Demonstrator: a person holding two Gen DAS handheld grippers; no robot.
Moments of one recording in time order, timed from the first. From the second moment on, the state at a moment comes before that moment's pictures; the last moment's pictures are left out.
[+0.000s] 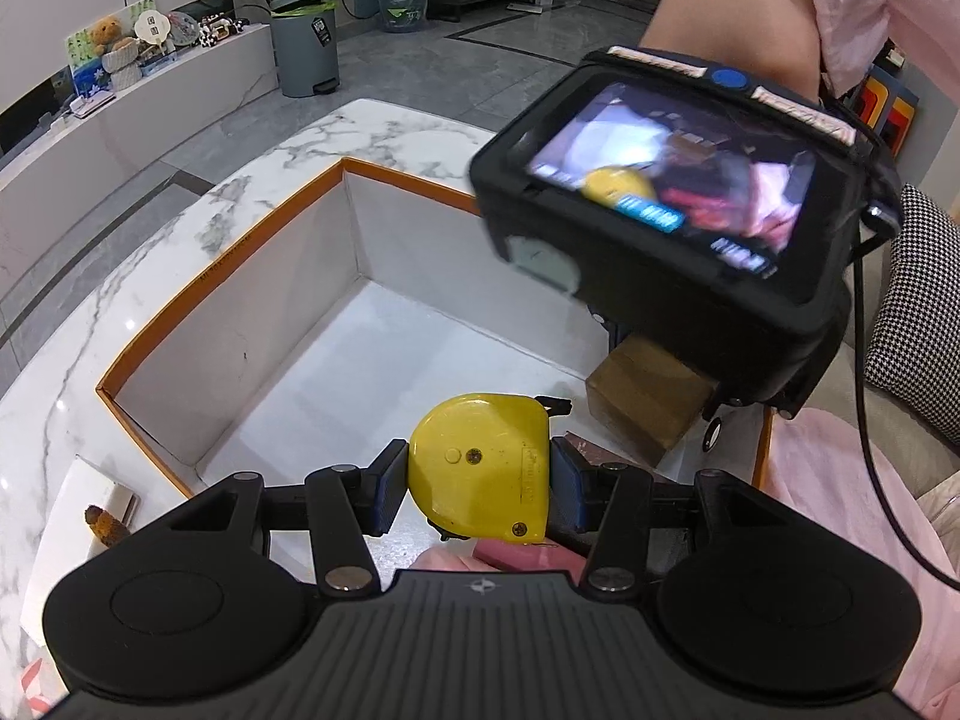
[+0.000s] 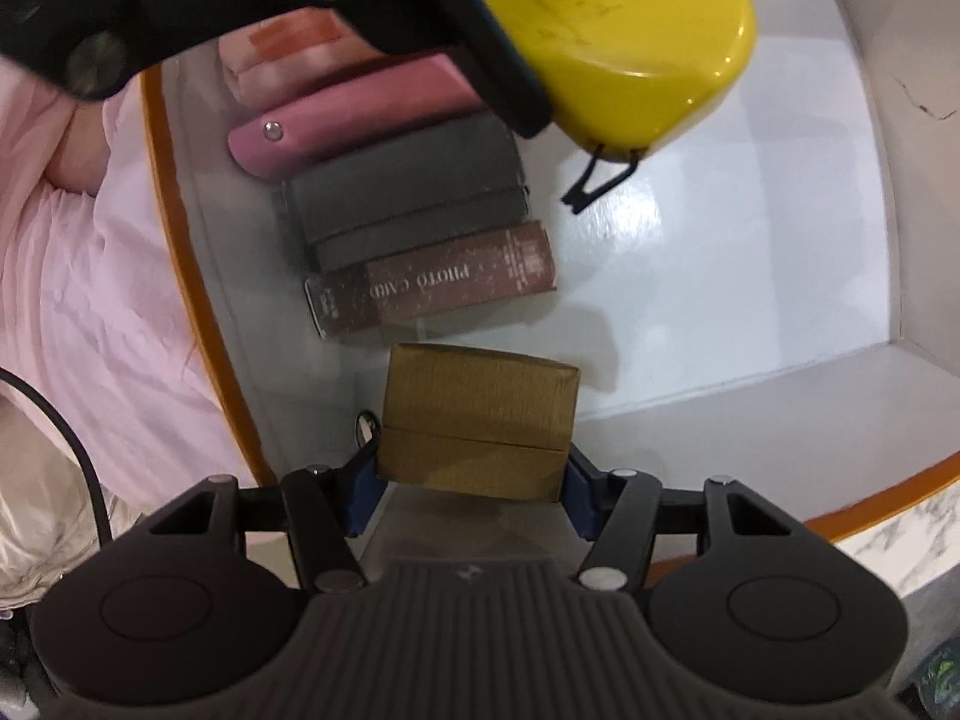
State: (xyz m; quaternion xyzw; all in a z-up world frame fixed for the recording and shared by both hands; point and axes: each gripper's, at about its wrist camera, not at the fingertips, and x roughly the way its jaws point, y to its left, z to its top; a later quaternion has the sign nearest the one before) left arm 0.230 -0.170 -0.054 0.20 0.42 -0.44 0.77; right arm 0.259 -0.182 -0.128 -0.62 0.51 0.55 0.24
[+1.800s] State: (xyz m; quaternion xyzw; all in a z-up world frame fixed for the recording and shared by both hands) left arm 0.221 -0.171 -0.055 0.20 0.42 -0.46 0.76; right arm 0.279 -0.201 -0.131 -0.51 0.62 0.50 0.32
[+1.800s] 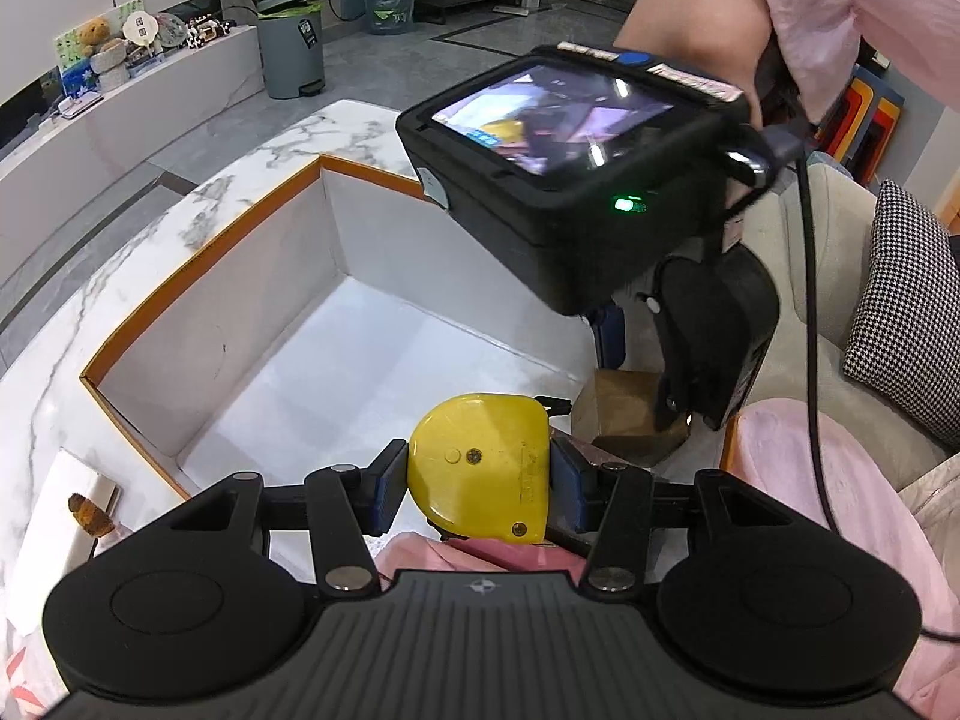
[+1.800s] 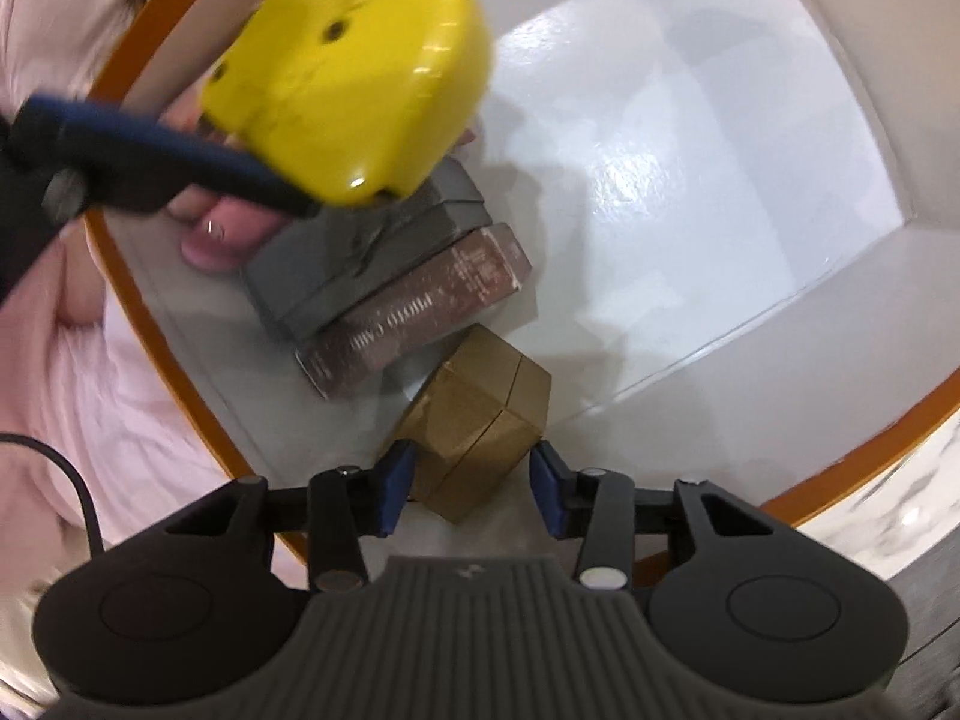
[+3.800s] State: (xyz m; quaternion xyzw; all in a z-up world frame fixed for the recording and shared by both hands) left arm 0.224 -0.192 -0.064 0.19 0.42 -0.48 0.75; right arm 0.257 -0.148 -0.129 -0.49 0.62 0.50 0.36
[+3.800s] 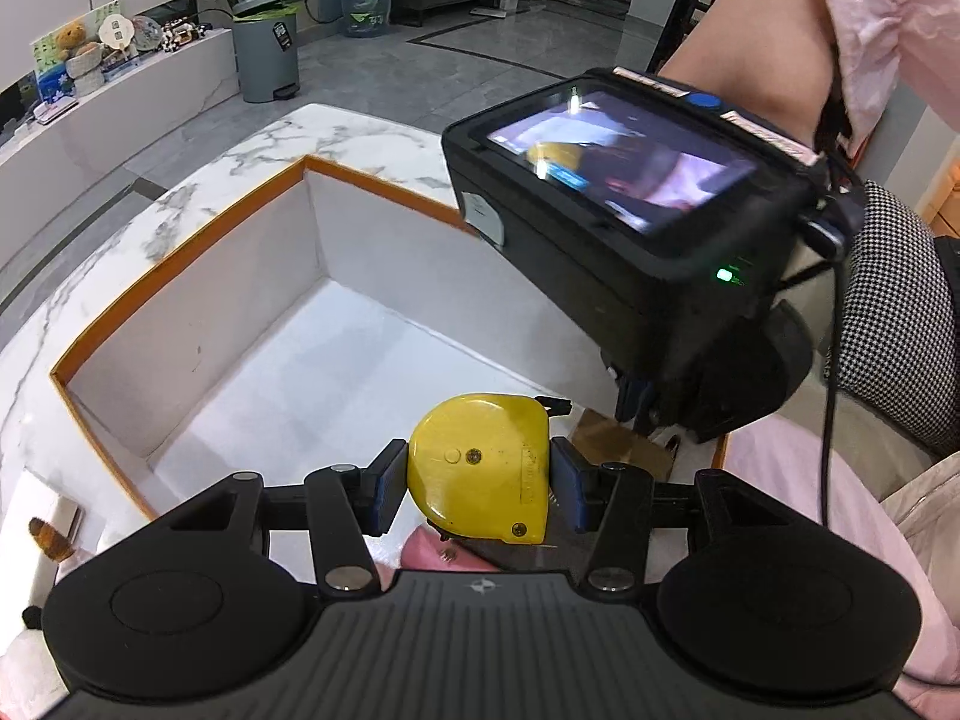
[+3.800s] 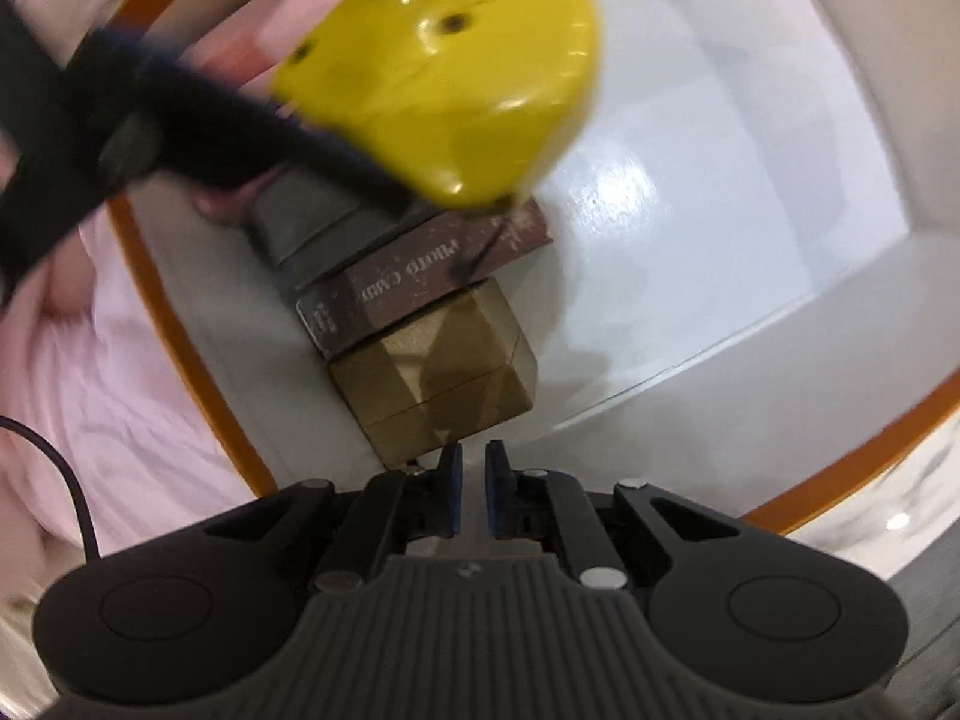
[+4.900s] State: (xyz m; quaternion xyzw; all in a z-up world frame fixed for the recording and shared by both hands) left arm 0.217 -0.297 -0.106 0.29 0.47 -0.58 0.60; right arm 0.275 -0.247 -0.022 -0.40 0.51 0.50 0.58
